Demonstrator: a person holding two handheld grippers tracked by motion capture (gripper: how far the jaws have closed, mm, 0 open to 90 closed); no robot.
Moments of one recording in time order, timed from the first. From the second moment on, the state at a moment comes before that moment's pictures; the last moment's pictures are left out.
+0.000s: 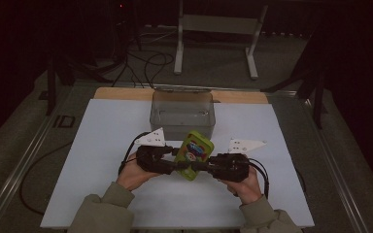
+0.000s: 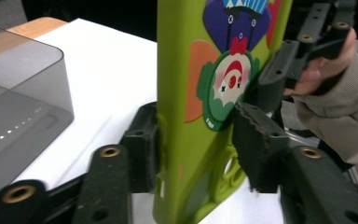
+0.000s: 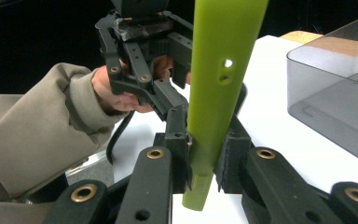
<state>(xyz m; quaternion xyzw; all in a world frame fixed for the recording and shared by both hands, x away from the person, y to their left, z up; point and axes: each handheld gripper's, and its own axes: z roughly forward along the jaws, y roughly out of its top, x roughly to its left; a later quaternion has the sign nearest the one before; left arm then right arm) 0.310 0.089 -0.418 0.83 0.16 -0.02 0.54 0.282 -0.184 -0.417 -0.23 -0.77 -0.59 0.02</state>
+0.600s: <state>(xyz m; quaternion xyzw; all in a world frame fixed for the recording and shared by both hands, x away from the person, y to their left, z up) 0.317 0.093 -0.420 0.82 0.19 -0.08 0.54 0.290 -0.191 -0.420 -0.27 -0.77 -0.58 0.00</state>
